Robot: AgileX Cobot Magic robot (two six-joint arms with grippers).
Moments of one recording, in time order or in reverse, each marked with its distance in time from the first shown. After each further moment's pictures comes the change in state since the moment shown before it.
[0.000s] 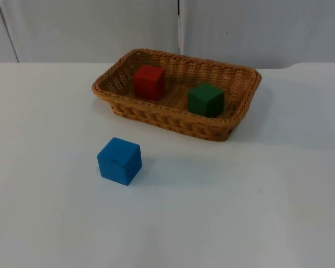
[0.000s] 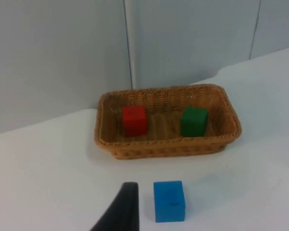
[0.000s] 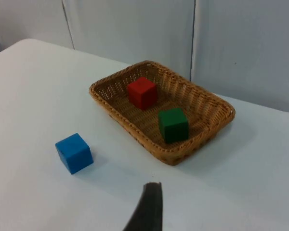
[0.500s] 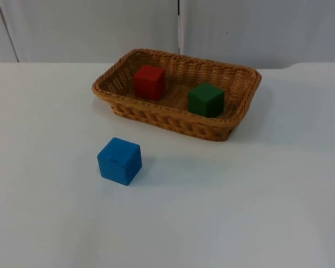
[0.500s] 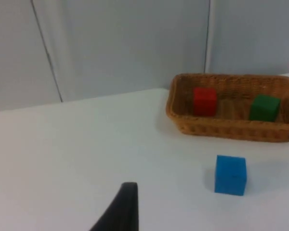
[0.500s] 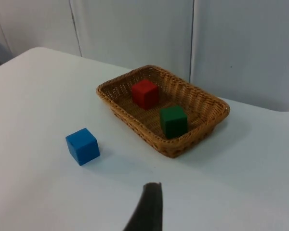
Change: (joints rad) right arm 0.000 -0.281 0.000 0.000 0.222 0.006; left arm 0.000 -0.270 0.017 0.346 0.208 -0.328
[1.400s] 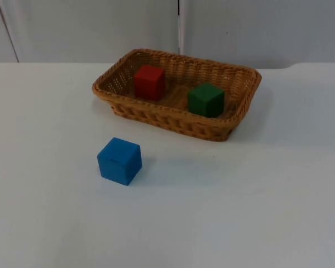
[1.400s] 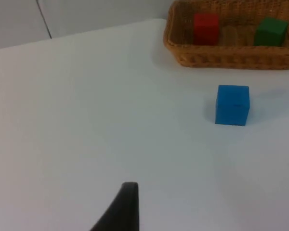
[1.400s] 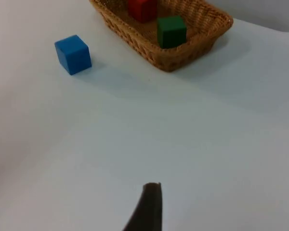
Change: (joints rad) right arm 0.005 -0.207 0.112 -0.025 0.281 -0.037; left arm 0.000 -0.018 0.050 -0.013 0.153 0.048
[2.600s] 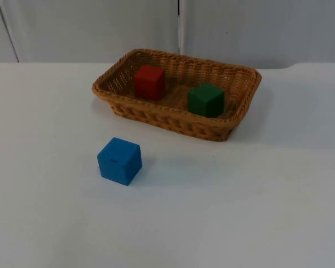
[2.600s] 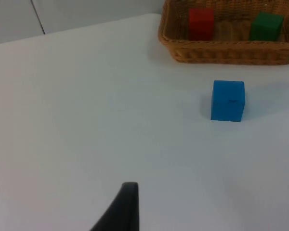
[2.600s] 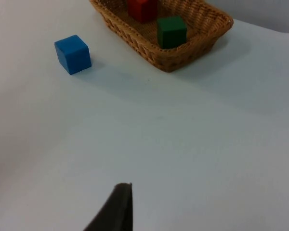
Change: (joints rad) right arm 0.000 0.000 0.004 0.000 -0.004 -0.003; left arm 0.000 0.000 0.006 -0.008 0.003 0.009
